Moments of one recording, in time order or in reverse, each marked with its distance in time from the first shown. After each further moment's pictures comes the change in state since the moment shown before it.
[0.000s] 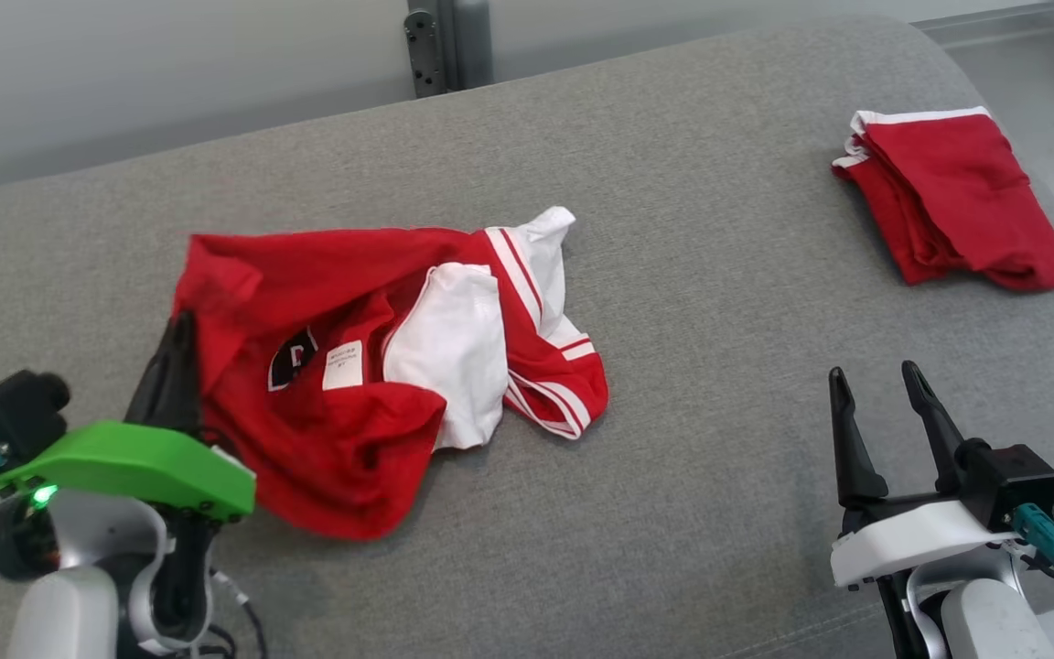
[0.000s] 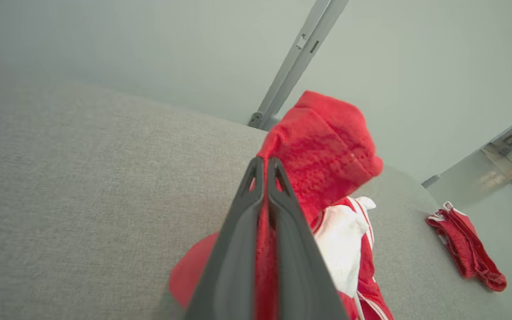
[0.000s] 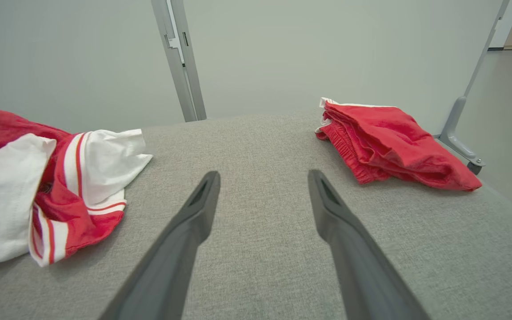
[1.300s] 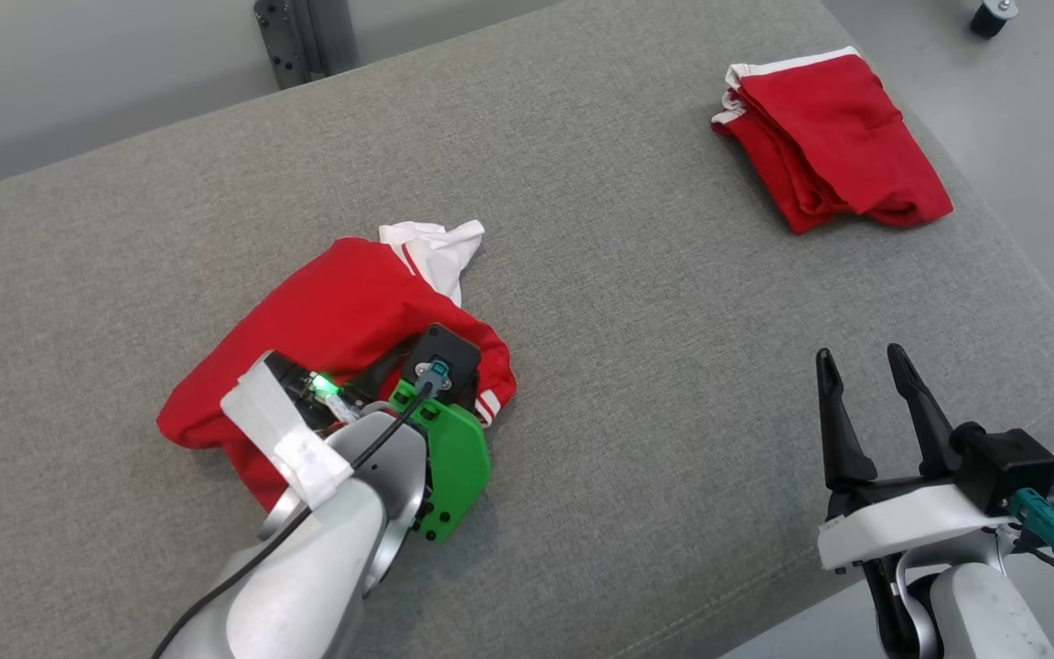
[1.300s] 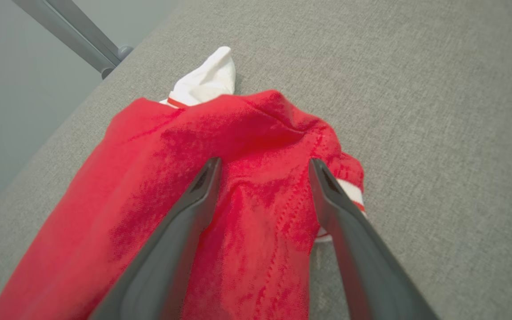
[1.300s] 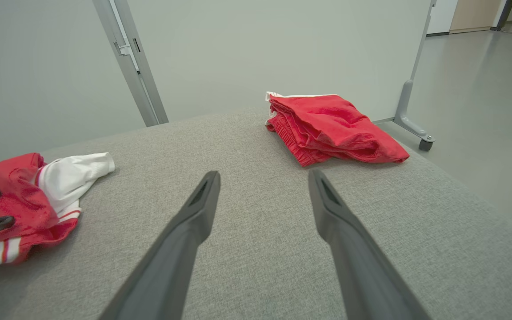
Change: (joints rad) left arm -0.314 0.031 -0.533 0.449 0.544 -0.177 0.175; right arm -0.028 -0.001 0.037 -0.006 0.069 0.000 0.000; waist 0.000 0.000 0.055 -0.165
